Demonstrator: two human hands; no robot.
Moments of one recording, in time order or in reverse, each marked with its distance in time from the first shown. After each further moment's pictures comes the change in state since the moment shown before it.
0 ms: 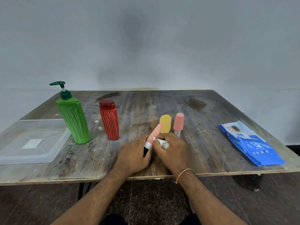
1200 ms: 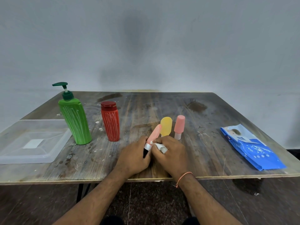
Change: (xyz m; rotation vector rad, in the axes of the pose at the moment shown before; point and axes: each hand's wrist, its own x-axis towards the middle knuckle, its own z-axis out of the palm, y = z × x) left_hand 0.002 -0.002 0.000 -0.078 -0.018 -0.023; right_hand -0.001 -0.001 -0.001 0.008 -0.089 -0.064
